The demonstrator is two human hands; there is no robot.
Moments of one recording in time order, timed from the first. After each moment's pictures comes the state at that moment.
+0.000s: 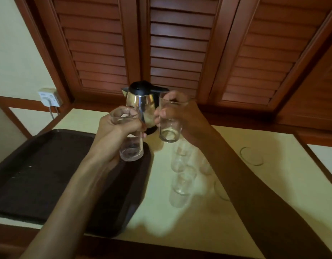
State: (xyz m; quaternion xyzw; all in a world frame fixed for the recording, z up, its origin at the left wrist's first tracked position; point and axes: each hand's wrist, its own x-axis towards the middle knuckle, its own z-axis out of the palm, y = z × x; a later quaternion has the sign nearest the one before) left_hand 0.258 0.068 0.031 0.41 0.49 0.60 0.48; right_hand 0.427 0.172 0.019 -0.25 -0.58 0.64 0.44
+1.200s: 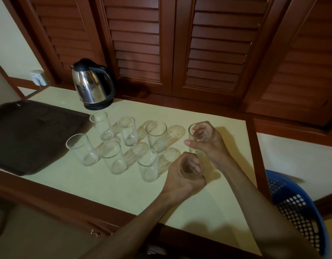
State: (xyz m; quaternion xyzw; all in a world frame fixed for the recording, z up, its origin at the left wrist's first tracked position) left_hand 0.711 0.048 -0.125 0.51 0.47 0.59 0.41; right_hand 0.824 0.171 -0.108 -0.36 -0.63 0.52 0.44
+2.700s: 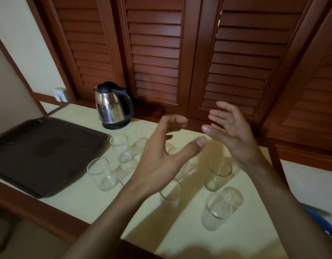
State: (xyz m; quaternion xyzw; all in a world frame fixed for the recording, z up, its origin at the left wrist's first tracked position) left_hand 0.607 0.043 0.034 0.57 0.54 0.56 0.28; right_hand 0.779 0.173 0.013 -0.31 -0.68 0.47 0.47
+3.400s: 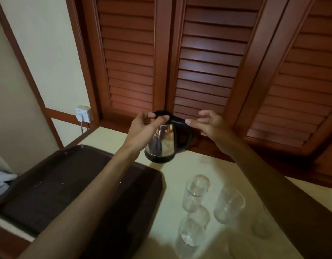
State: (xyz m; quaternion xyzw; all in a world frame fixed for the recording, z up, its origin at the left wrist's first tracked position) left_hand 0.252 0.168 0.034 0.42 0.61 0.57 0.34; right_hand 0.456 0.275 0.036 -0.46 -0.69 0.42 0.36
